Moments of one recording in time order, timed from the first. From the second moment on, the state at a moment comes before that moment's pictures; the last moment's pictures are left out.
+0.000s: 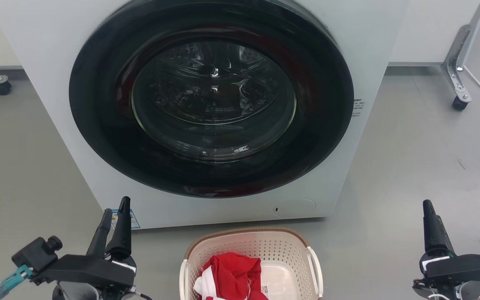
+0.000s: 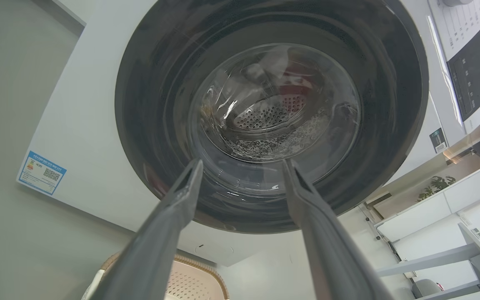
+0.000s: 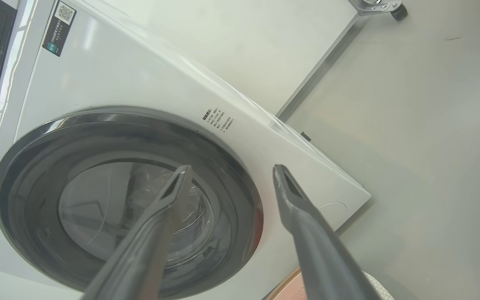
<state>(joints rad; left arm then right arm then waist) -0.12 0.13 -0.13 0.20 -1.04 -0.04 -0.07 -0.11 -0.11 0.02 0.26 1.09 0.08 -0.07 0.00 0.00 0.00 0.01</state>
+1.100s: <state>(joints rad) -0.12 0.18 -0.27 0.14 -0.60 0.06 -0.19 -0.11 -0.17 0.17 0.22 0.54 0.01 -0.19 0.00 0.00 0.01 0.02</state>
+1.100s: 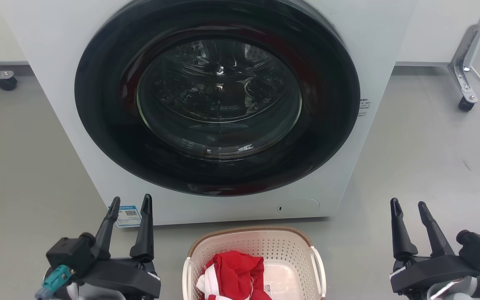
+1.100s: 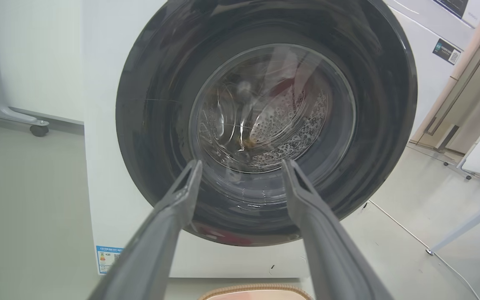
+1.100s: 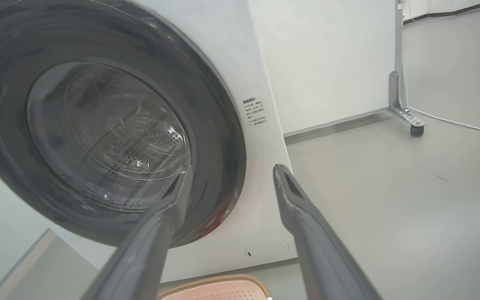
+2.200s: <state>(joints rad) -0.07 0.15 -0.27 0.16 -0.44 0.12 -0.22 -0.09 -0.16 0.18 0.23 0.32 -0.03 -0.25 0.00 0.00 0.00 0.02</state>
